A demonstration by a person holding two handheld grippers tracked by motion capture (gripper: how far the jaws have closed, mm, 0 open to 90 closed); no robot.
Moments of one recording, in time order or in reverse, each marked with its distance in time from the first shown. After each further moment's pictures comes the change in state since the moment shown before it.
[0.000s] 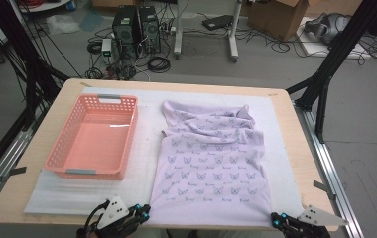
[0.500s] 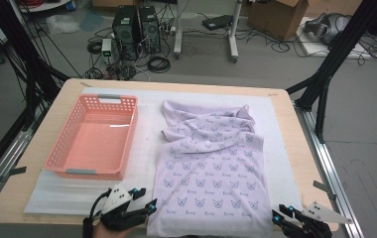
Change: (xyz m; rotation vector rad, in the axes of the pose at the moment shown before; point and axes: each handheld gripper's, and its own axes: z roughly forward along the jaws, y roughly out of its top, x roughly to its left) left arm 0.029 0.024 0.036 -0.026 0.072 -0.113; right arm -0.015 0.006 0.013 -0.043 -0.119 0.099
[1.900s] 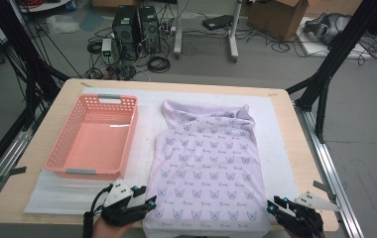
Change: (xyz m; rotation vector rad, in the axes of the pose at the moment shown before) left arm 0.004 0.009 0.005 0.032 0.028 0.017; right arm -0.002 0.017 0.021 0.013 -0.038 0.006
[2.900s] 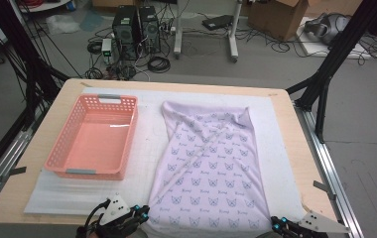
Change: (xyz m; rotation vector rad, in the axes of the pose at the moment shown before) left arm -0.022 -0.029 -0.034 0.055 -0.070 0.053; right arm 0.020 -0.031 -0.037 0.029 0.122 -0.088
